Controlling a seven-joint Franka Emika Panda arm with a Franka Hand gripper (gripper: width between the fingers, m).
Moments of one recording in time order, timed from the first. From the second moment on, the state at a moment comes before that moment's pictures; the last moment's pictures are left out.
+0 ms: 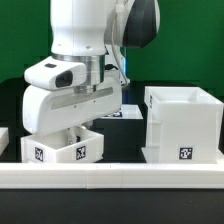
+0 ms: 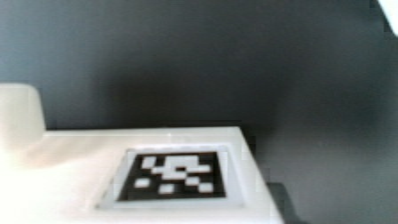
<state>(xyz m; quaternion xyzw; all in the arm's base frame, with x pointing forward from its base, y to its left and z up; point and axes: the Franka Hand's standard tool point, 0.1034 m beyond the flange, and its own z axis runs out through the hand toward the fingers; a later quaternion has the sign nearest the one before) 0.535 -0.073 0.009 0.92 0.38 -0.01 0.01</state>
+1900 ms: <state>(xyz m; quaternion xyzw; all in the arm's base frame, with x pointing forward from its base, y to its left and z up) 0.539 -0.051 0.014 0.73 0.68 -0.03 0.02</state>
